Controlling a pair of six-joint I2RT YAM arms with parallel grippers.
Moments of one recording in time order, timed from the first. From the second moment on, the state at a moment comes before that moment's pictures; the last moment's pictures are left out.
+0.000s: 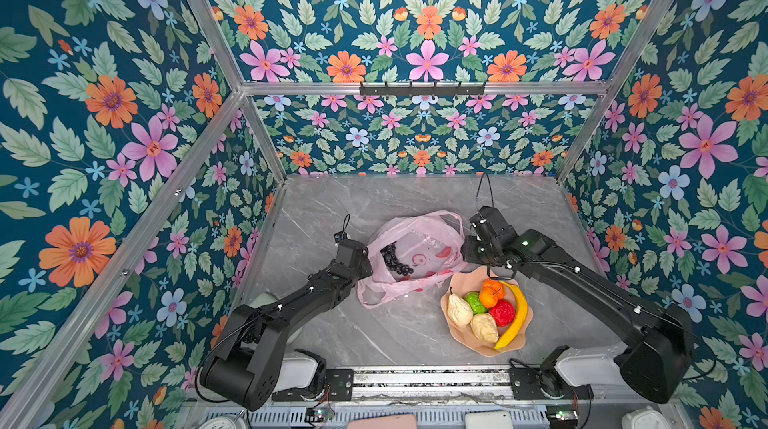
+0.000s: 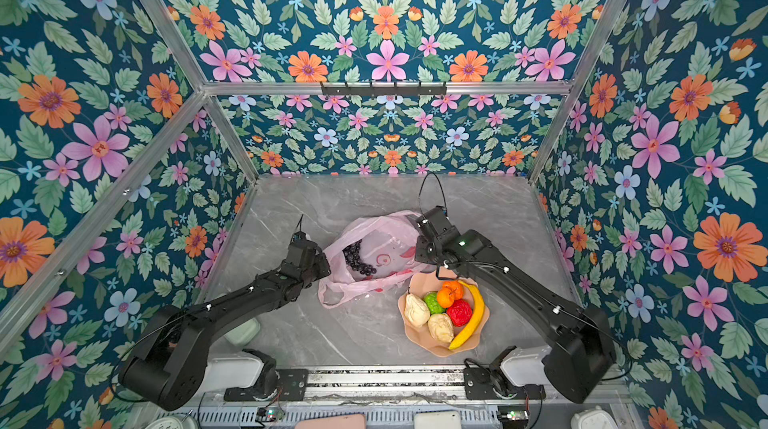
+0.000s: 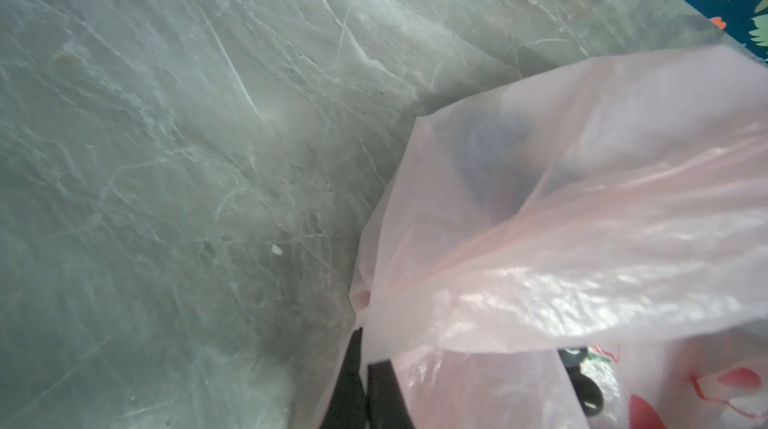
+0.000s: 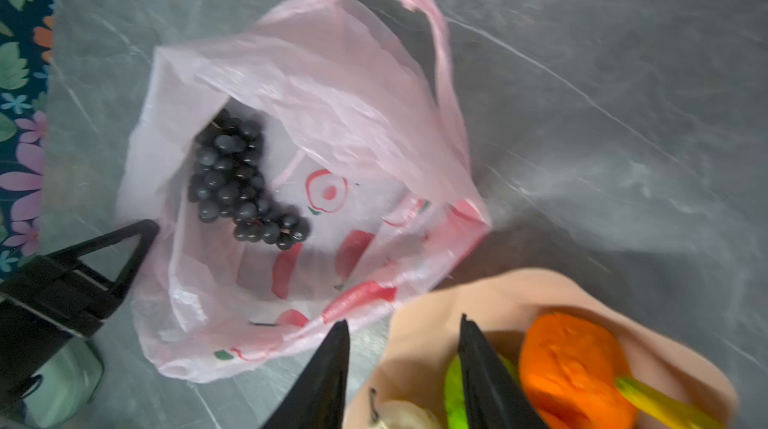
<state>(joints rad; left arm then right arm) -0.42 1.33 0.56 -0.04 -0.17 -0.67 0.65 1.41 1.20 -0.72 0.09 0.68</state>
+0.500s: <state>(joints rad) -0.38 1.23 0.54 -0.14 -0.18 -0.69 0.73 1.96 1.53 -0.54 -0.11 0.58</state>
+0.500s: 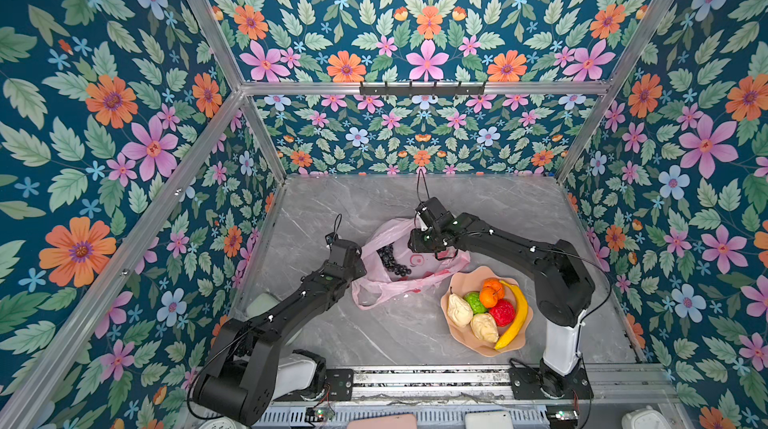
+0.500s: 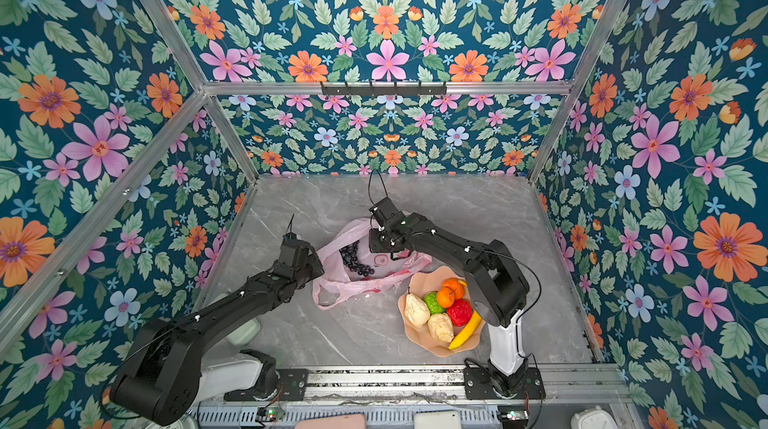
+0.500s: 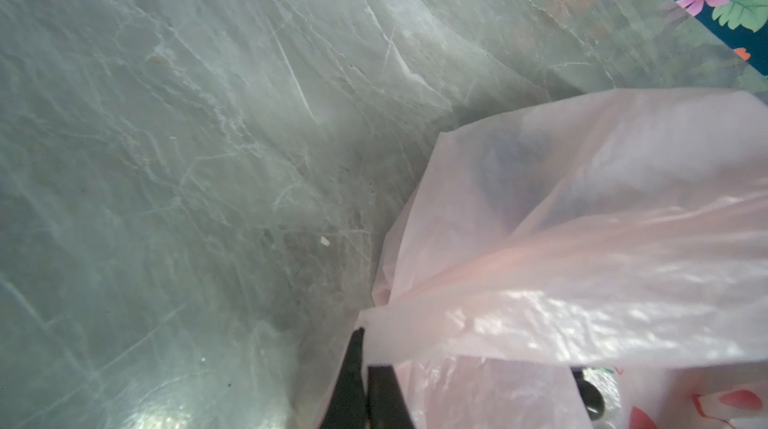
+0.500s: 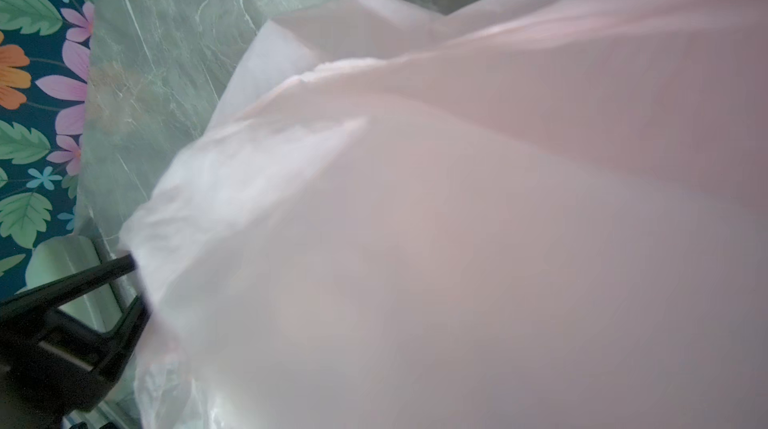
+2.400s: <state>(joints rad) -0.33 1.25 0.55 -0.15 -0.05 -0.65 0.84 2.54 2.25 -0.67 -0.10 0.42</state>
